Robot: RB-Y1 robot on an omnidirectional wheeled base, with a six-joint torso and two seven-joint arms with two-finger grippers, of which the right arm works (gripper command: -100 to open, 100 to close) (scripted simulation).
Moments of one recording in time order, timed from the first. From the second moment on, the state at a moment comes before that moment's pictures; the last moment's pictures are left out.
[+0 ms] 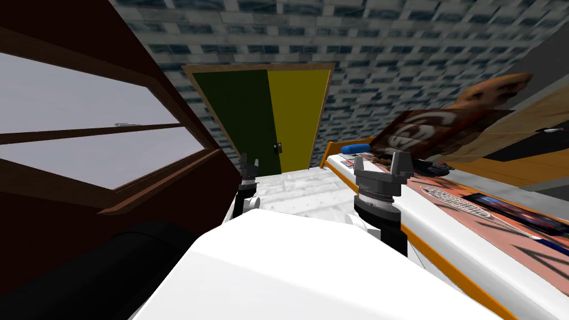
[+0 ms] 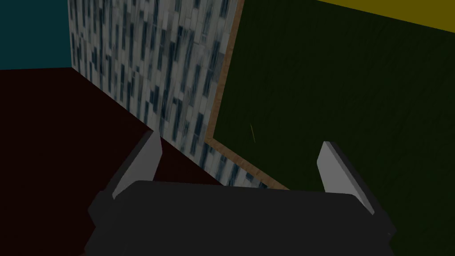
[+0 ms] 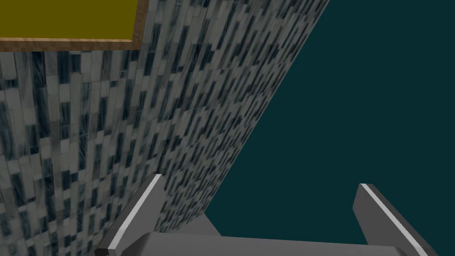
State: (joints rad) arm 0.54 -0.04 -0.04 -2.37 0.02 -0.61 -0.07
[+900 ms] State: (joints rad) arm 0.49 -0.07 -0.05 -2.19 0.09 -0.57 -0.14
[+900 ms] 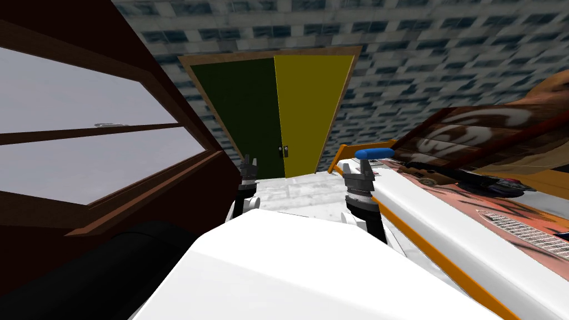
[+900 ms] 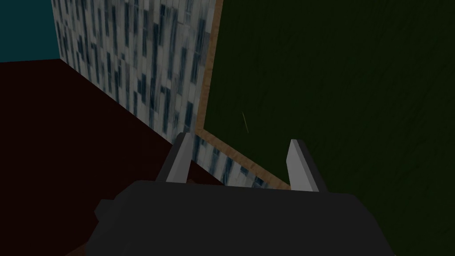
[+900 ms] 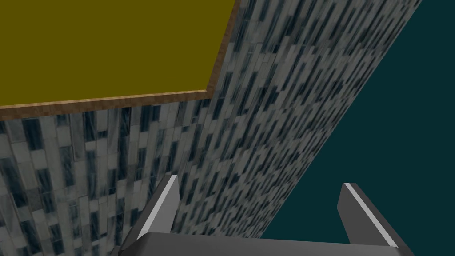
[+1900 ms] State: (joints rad) arm 0.41 -0.09 -0.07 -1.97 0.17 -0.48 -0.24
